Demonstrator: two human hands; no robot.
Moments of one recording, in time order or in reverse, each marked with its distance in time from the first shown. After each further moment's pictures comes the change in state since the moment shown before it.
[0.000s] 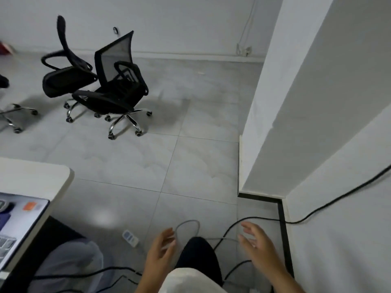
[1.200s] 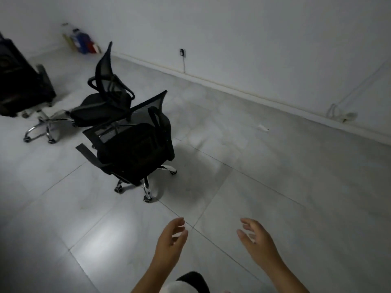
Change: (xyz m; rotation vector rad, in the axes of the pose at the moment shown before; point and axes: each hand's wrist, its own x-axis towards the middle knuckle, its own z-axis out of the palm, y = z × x) left_hand 0.763 0.361 0.058 -0.037 0.346 0.013; right_hand 0.858 -0.360 -0.062 -0.154 -0.304 -0.266
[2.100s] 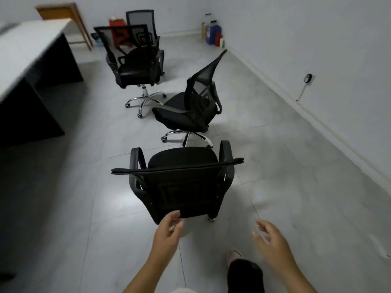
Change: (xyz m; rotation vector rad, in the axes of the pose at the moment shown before) left_hand 0.365 0.080 -0.075 -0.119 0.725 -0.244; right_hand 0.485 -0.177 0.072 -0.328 -0.452 -0.313
